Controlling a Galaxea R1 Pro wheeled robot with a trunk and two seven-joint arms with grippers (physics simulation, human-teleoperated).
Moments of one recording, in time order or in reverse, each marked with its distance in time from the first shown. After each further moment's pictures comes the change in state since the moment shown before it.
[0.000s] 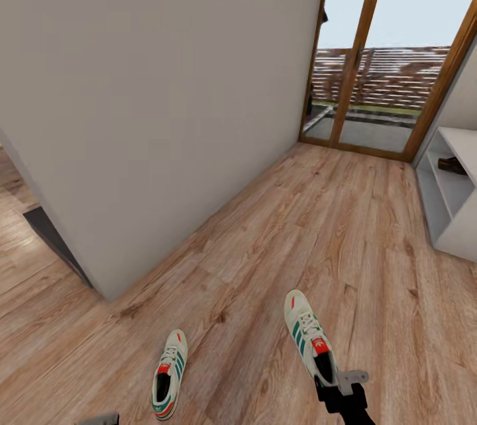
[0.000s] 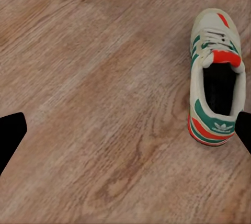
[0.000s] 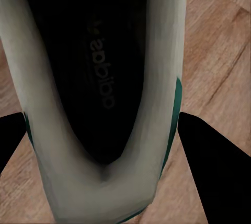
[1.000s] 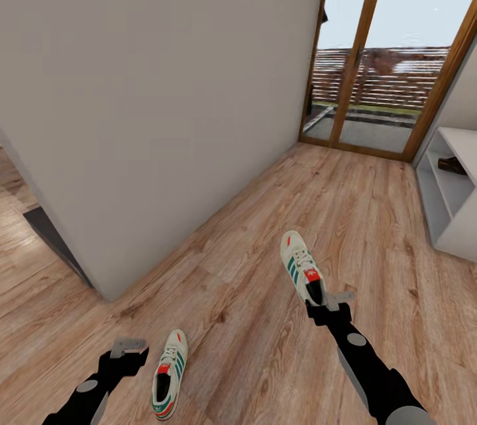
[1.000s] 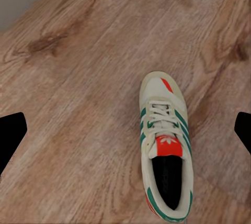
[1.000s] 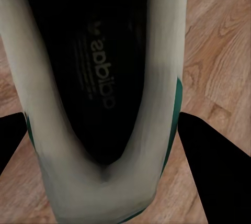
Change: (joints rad) left arm -0.276 0.010 -0.063 -0.001 -0.089 0.267 -0.124; right arm -0.008 -0.006 0.004 -0.684 -0.004 0.522 0.015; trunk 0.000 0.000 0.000
